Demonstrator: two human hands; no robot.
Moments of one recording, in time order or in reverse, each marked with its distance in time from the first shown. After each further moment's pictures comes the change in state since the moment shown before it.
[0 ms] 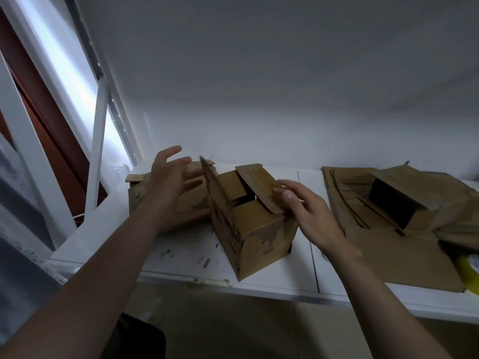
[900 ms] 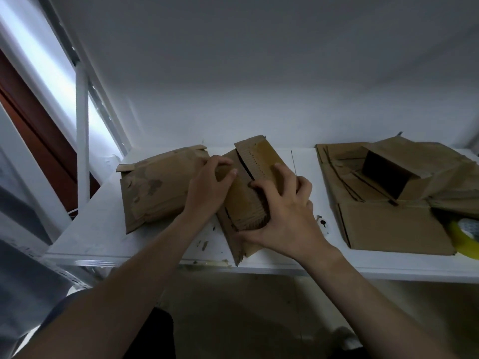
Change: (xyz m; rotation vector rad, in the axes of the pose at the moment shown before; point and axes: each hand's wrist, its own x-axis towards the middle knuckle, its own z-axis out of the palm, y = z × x) left_hand -0.041 -0.056 0.057 0.668 -0.182 0.412; right_hand -0.041 -0.018 0.045 -0.589 0.077 -0.095
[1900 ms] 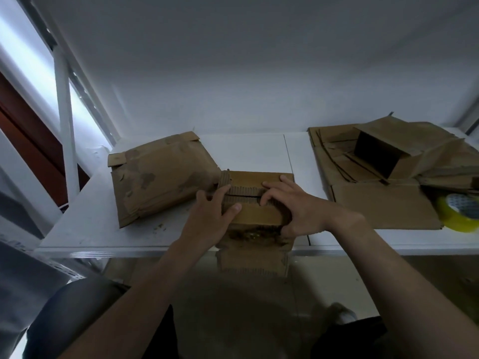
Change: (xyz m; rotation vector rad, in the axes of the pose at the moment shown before) left_hand -0.072 -0.027 0.018 0.314 -0.426 -0.185; right_hand 0.007 0.074 -0.010 0.109 -0.754 -0.052
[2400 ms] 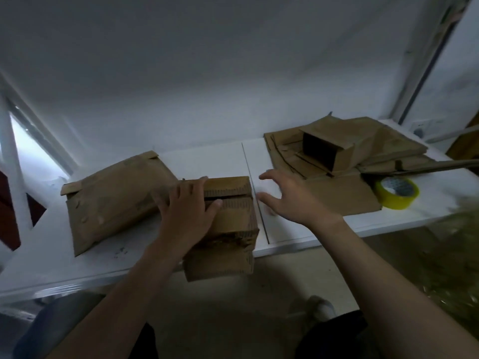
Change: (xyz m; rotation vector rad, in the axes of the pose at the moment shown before) left_hand -0.001 0.079 -0.004 0.282 0.163 0.186; right_hand -0.062 0.041 -0.008 0.118 0.669 0.177
